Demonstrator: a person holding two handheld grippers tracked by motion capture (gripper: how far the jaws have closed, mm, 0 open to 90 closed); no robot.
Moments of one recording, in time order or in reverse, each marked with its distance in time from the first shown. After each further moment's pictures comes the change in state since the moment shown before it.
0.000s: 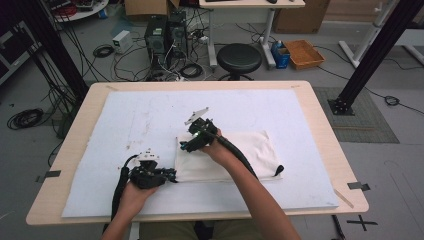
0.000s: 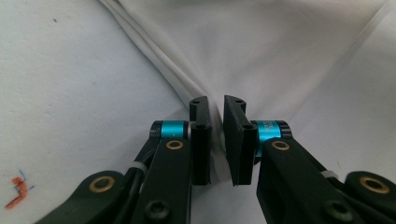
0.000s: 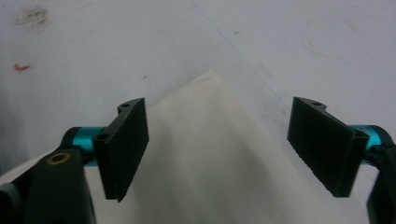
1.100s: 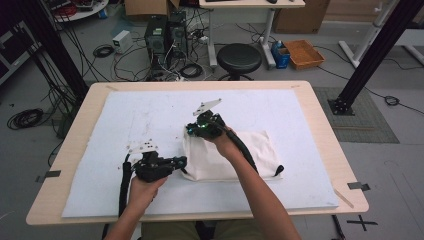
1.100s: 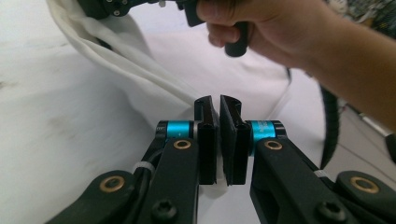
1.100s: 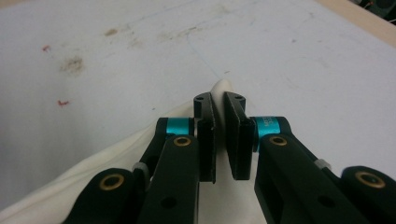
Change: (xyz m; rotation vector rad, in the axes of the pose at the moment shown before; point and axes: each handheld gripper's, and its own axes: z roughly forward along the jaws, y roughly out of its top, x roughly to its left) left arm -0.025 0.036 -0.006 -0.264 -0.219 -0.051; right arm -0.019 0.002 -0.040 -0.138 0.066 0.042
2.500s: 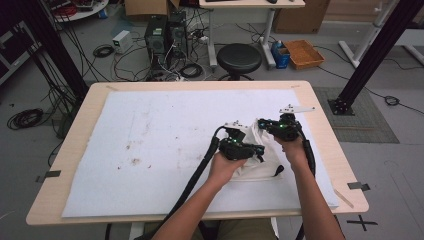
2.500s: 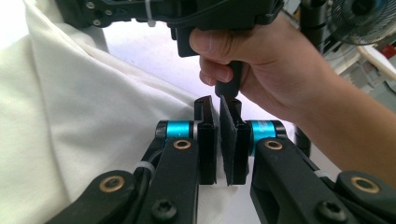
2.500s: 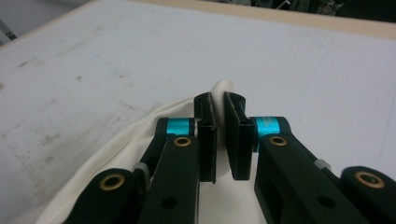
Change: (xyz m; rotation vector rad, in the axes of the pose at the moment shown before) left arm -0.081 0.057 0.198 0.171 -0.155 0.016; right arm -0.097 -0.129 -0.146 -0.172 -0.207 0.337
